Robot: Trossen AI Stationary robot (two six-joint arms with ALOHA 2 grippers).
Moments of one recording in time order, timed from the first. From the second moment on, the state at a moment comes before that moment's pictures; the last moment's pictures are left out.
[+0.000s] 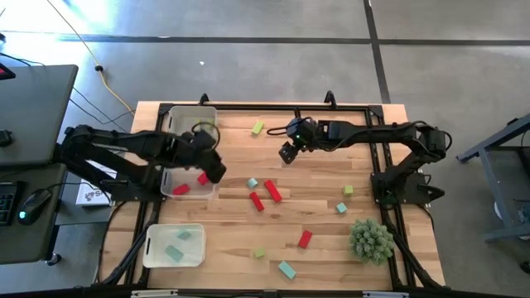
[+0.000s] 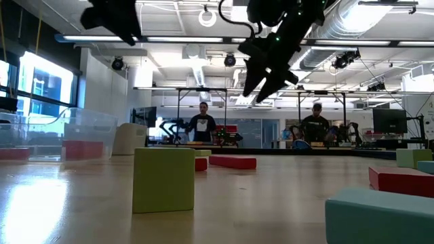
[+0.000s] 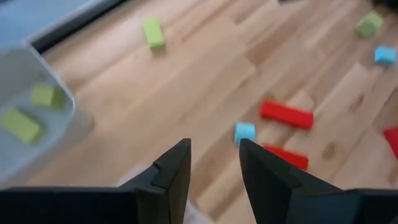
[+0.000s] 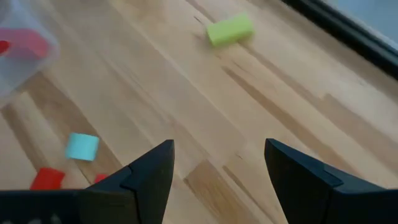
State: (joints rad) left arm 0.01 1.18 1.19 -1.05 -0.46 -0.81; right arm -0.22 1.59 1.18 -0.53 0.22 0.48
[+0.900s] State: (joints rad) left arm 0.49 1.18 1.19 -0.78 -0.22 -0.12; right arm -0.19 1.59 1.18 -1.30 0.01 0.85
